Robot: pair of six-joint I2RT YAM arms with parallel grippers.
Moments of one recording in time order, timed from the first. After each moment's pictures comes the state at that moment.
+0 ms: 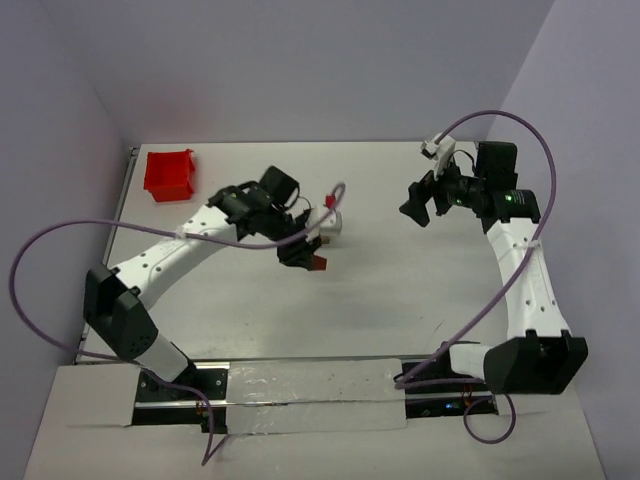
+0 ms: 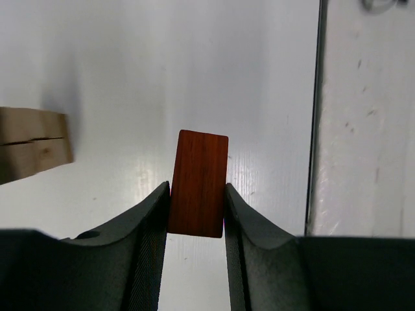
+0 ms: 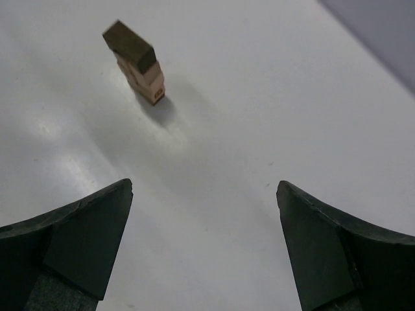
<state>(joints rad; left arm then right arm) -0.78 1.59 1.42 -0.87 0.54 0.64 -0.06 1.26 1.32 -0.79 -0.72 -0.56</state>
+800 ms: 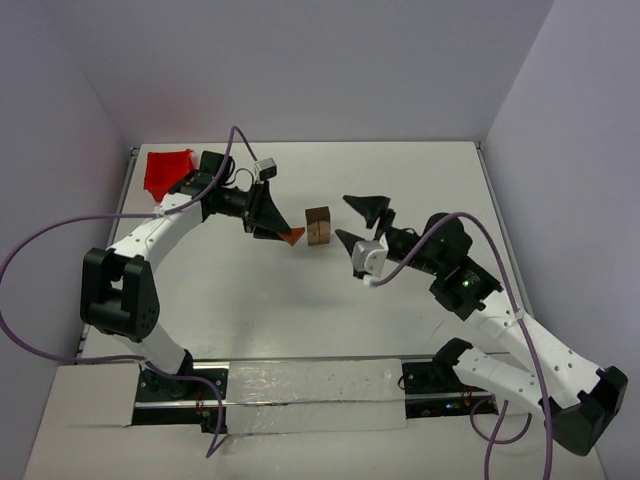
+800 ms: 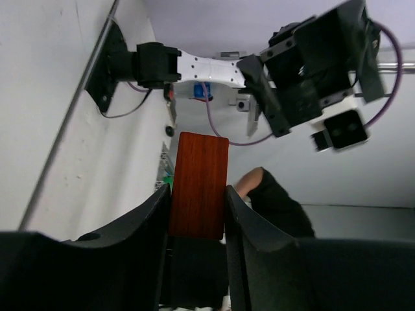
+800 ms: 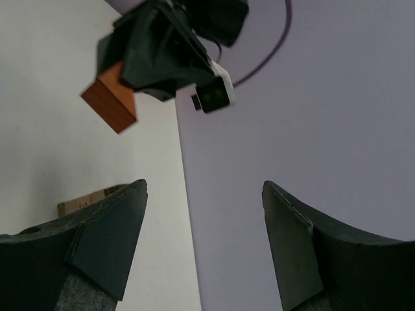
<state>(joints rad) -0.31 1.64 1.30 -0.58 1.44 -0.54 0.63 0.84 0.82 0.02 -0.48 -1.03</state>
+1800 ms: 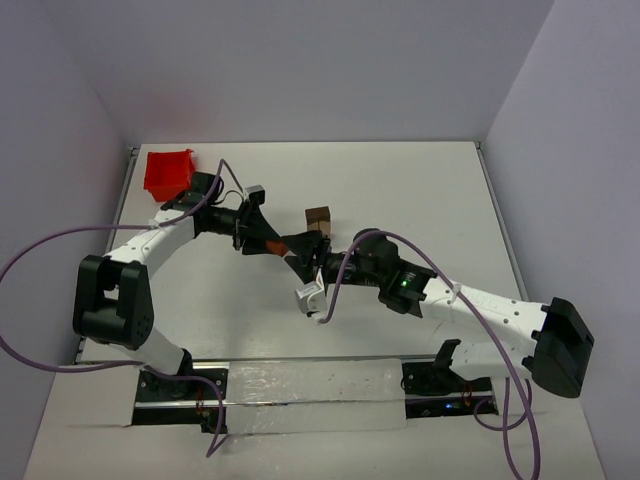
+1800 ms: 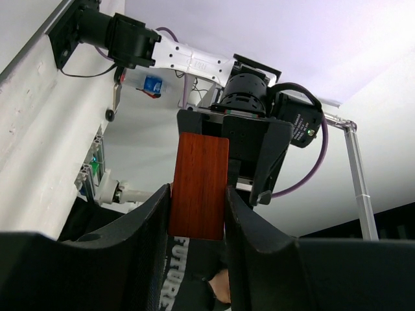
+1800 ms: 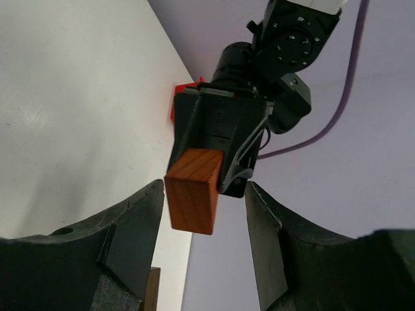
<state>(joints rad) -0.25 1.58 1.08 -0.50 1.47 -0.88 0.97 1.16 0.78 0.24 -0.40 -1.32</state>
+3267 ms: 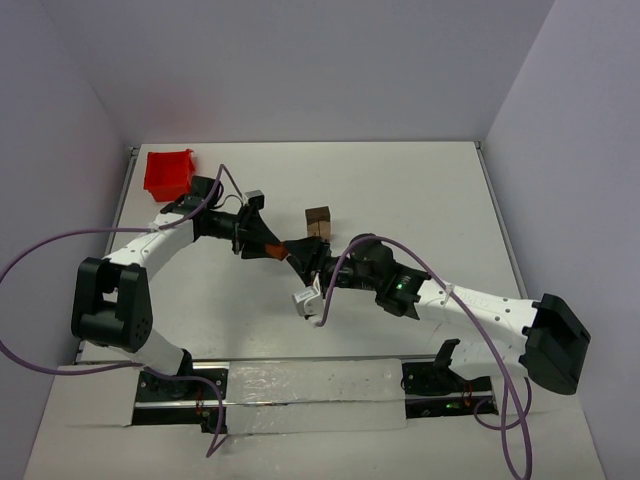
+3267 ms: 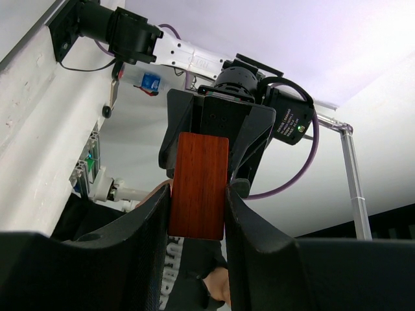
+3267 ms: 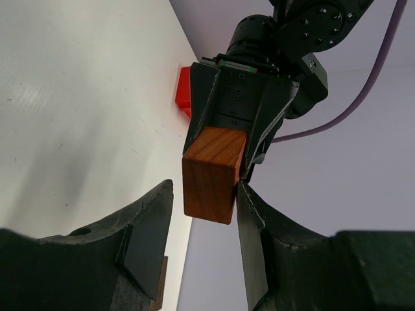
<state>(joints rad) -0.25 1.56 1.04 -0.50 1.47 -0.89 0.97 1.19 0.73 0.28 -0.35 -1.38</state>
